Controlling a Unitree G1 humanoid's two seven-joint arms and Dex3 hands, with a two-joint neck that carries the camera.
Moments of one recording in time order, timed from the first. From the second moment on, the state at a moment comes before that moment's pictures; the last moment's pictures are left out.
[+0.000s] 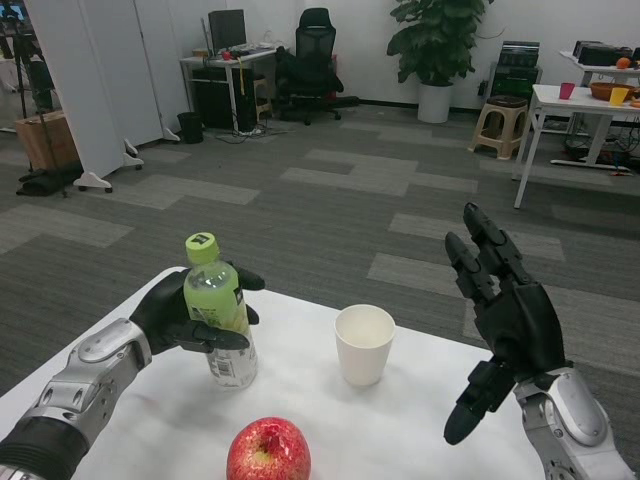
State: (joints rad) left arm -0.54 0.37 -0.03 0.58 -0.41 -0.10 -0.48; right arm -0.27 -0.49 0.19 0.15 0.63 -0.52 0.10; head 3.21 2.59
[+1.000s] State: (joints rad) left arm -0.49 0.37 0.01 0.61 -0.71 -0.22 -0.42; right arm -0.27 -0.49 0.20 0.15 0.64 -0.52 0.10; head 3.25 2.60
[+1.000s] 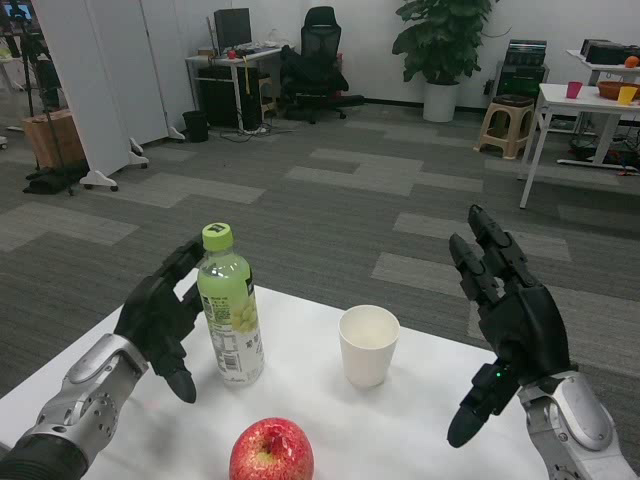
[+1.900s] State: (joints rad) left arm -0.37 0.39 0.37 0.02 -0.51 0.05 -0.39; right arm -0.27 -0.49 0.17 0.07 0.64 -0.52 0.10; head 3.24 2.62
